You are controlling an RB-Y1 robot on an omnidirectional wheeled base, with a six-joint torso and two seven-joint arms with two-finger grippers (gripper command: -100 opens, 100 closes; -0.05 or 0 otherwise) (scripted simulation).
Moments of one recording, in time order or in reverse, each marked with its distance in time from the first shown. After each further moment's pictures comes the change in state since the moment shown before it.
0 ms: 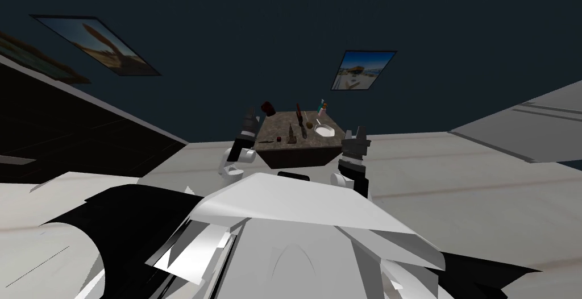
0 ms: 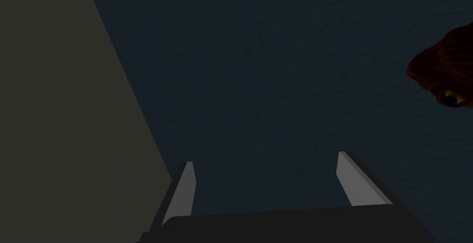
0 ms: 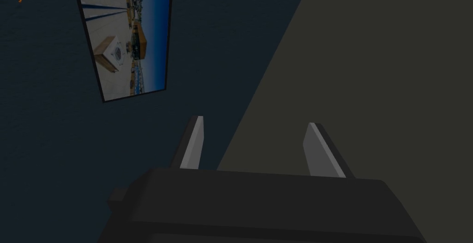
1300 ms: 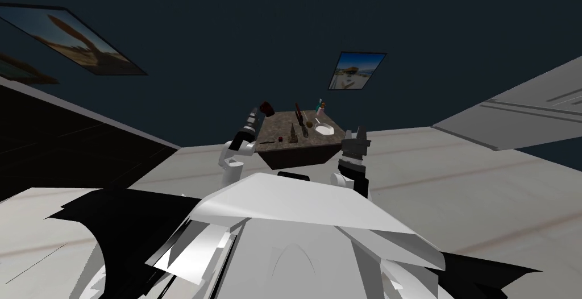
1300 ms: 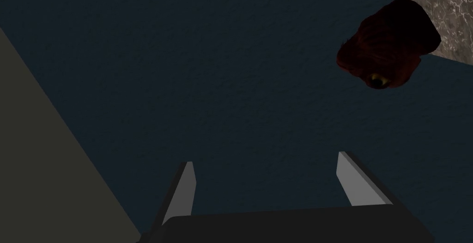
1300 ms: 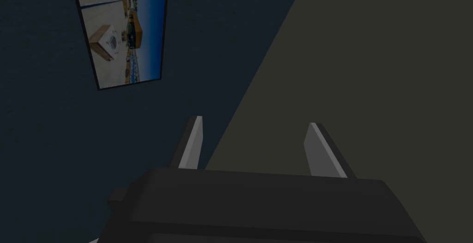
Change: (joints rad) left arm -0.134 0.059 0.042 0.050 -0.016 0.338 -0.030; right arm 0.000 0.000 0.000 0.000 0.000 0.000 0.000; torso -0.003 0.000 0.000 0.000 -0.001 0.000
